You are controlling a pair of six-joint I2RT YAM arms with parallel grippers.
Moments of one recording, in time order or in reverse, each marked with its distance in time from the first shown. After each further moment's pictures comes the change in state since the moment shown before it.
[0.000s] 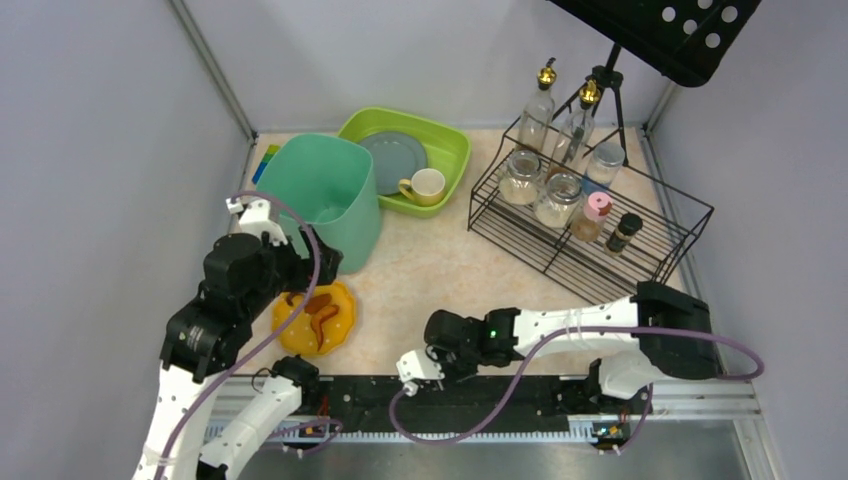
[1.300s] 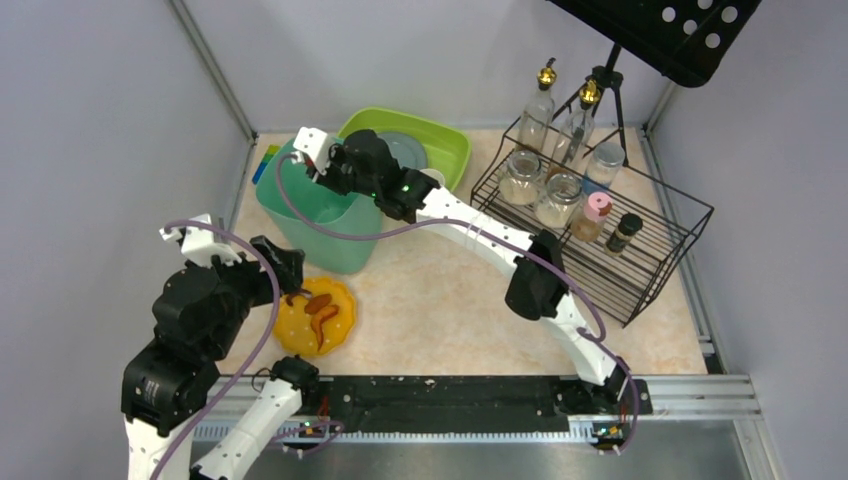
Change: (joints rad) left arm 0.000 -0.113 0.155 -0.098 -0.214 -0.048; right arm -0.394 0.837 1.584 0.161 0.135 0.130
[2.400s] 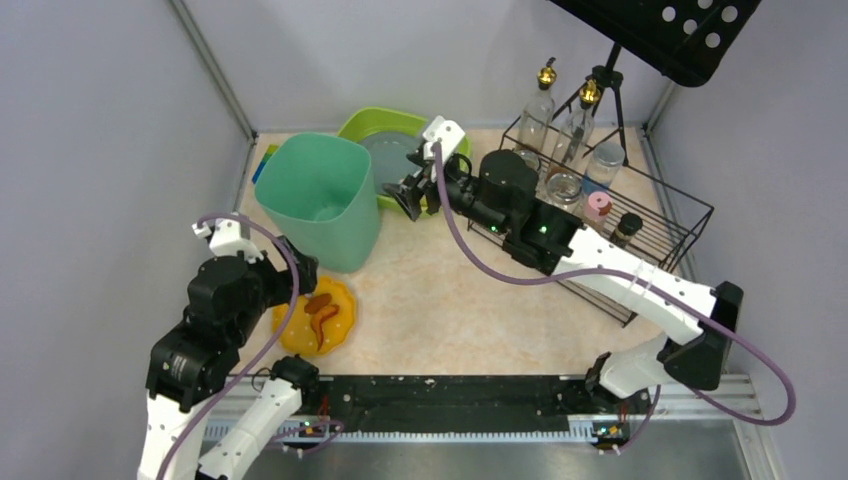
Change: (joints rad) left arm 0.000 0.010 -0.114 -0.002 0.010 -0.029; right arm -0.005 -0.883 -0.893 0.243 0.053 0.280
